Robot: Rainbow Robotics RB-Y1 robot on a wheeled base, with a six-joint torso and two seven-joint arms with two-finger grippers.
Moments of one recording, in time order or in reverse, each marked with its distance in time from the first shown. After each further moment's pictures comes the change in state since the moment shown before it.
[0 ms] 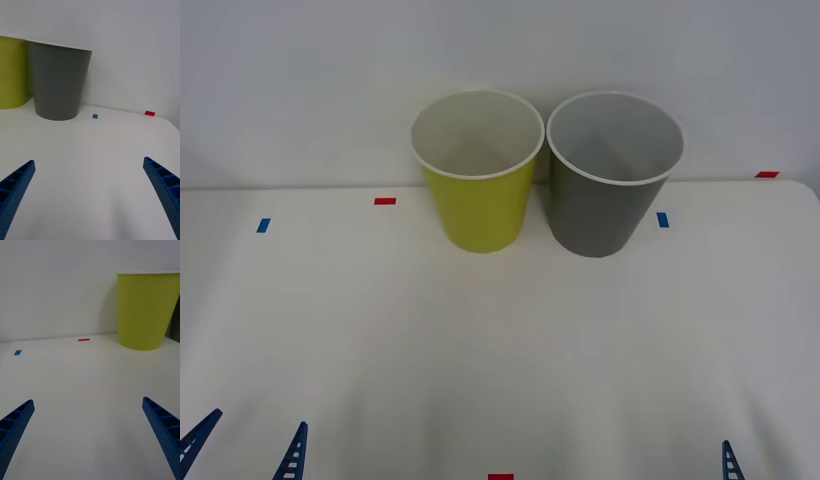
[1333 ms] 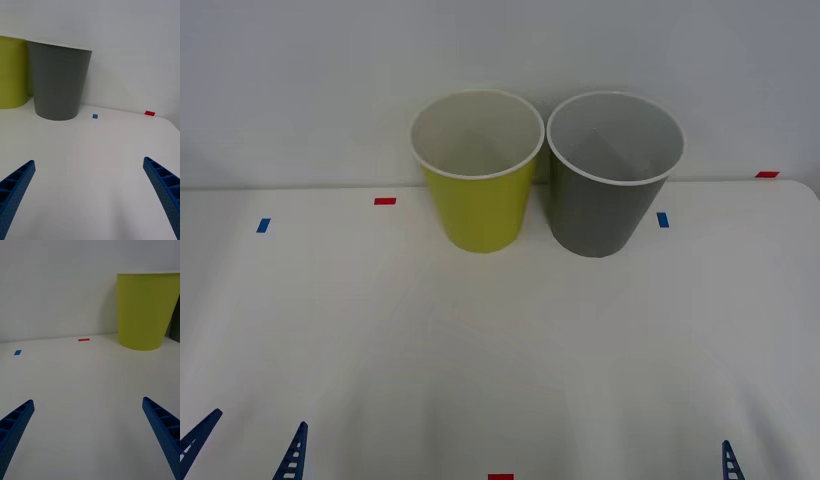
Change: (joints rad) right arm 0.000 0.000 0.000 0.000 0.000 0.000 0.000; left arm 0.000 0.000 0.000 0.000 0.000 0.000 0.000
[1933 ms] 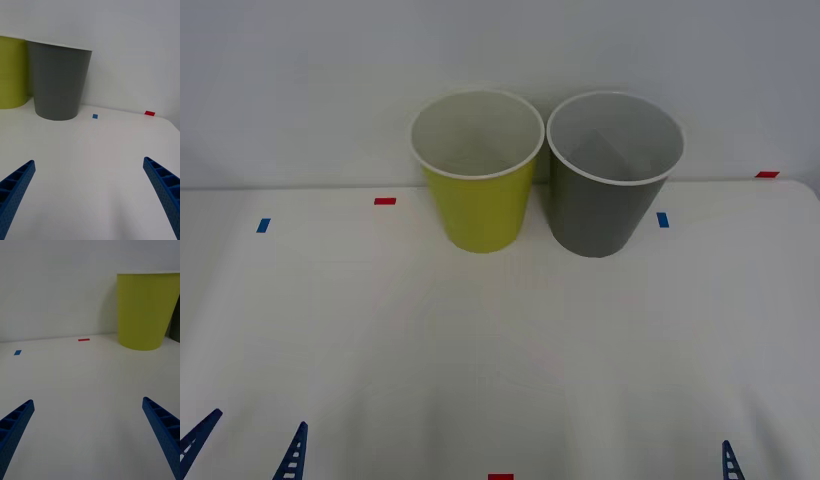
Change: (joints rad) right arm 0.000 0.000 0.000 0.000 0.000 0.000 0.000; left arm 0.000 0.000 0.000 0.000 0.000 0.000 0.000
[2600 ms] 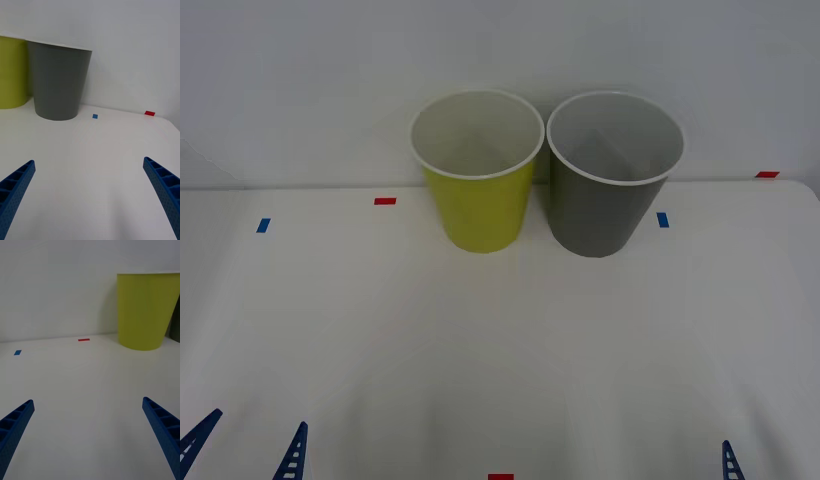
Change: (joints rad) right arm 0.000 0.000 0.000 0.000 0.000 0.000 0.000; left arm 0.000 0.000 0.000 0.000 0.000 0.000 0.000
